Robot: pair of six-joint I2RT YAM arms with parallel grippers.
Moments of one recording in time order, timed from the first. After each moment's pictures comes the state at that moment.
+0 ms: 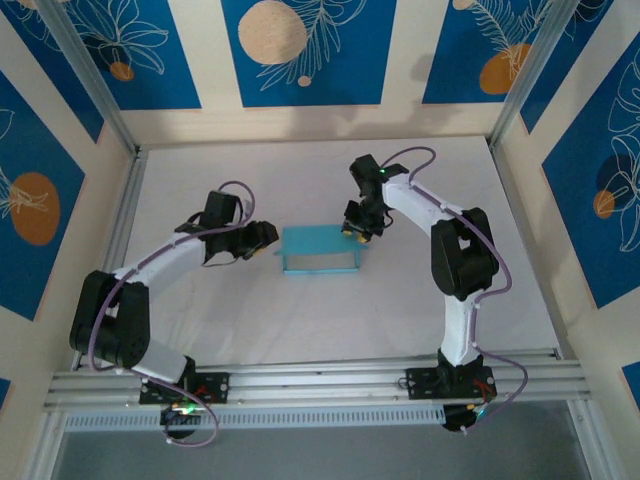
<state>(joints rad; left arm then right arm) -0.34 1.49 0.91 -0.34 0.45 -0.73 0.43 1.99 1.59 -1.01 -0.23 0.75</state>
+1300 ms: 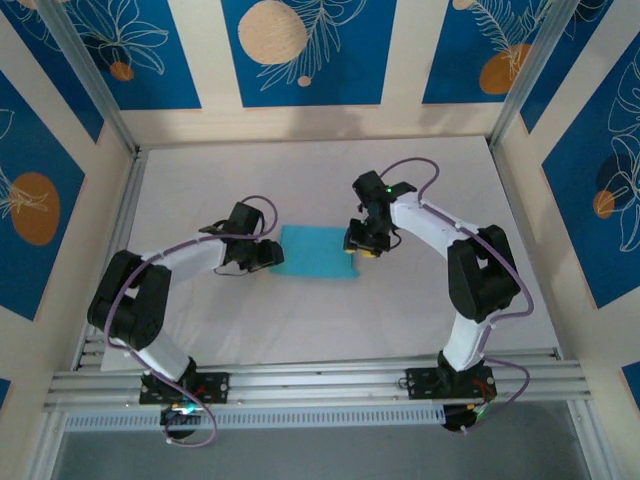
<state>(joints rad) -0.44 1.62 0.91 -0.39 0.25 -0.62 0.47 1.79 1.33 -0.92 -0.24 0.61</state>
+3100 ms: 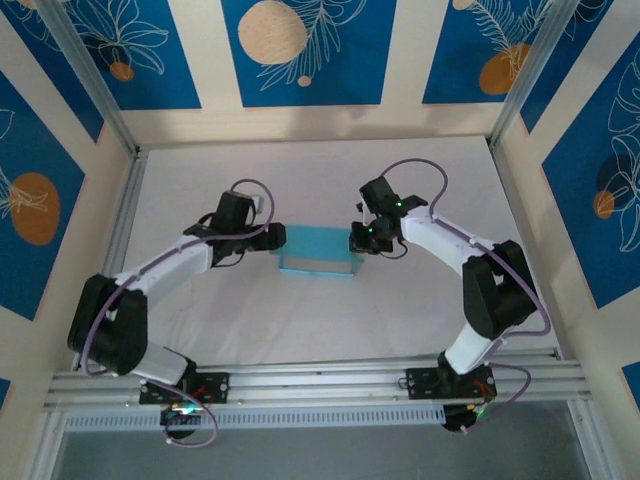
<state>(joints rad) -0.43 1.49 0.93 -0.33 0.13 -0.43 0.47 1.66 1.18 -0.73 -0.22 0.48</state>
